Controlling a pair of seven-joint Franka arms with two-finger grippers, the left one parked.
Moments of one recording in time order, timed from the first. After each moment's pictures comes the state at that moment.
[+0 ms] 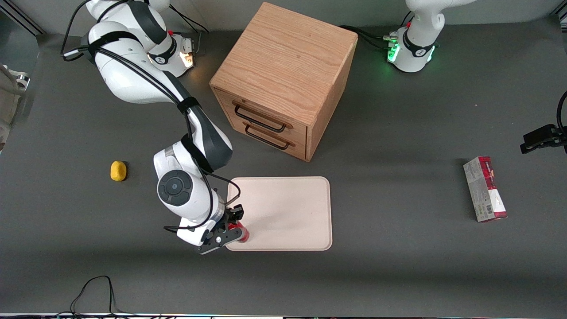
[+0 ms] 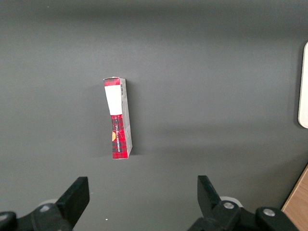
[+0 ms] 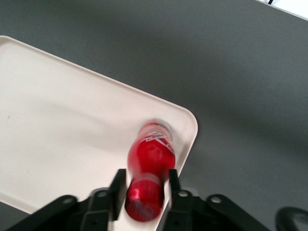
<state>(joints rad) 0.30 0.92 0.21 -0.97 -0.16 1.98 0.12</state>
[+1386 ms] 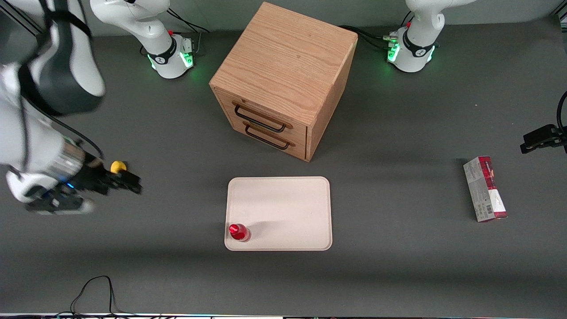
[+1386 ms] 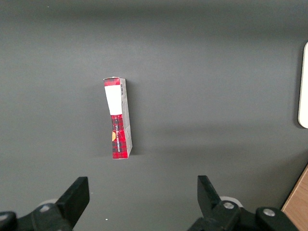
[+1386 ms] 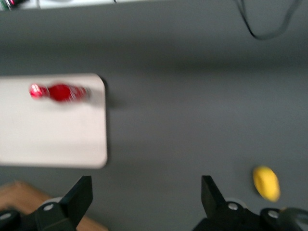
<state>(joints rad) 0.23 0.19 -0.16 -1.53 0.11 1.77 0.09</state>
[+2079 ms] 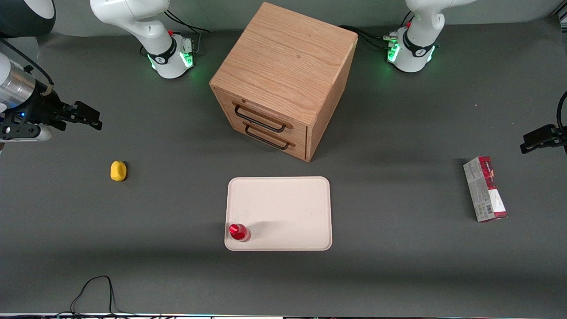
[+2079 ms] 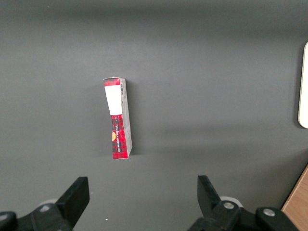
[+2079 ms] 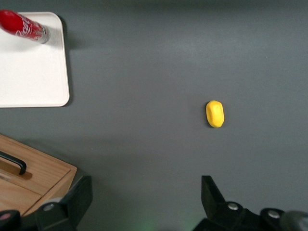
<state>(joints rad) 0.24 -0.10 -0.18 -1.74 -0.02 1.62 0.12</state>
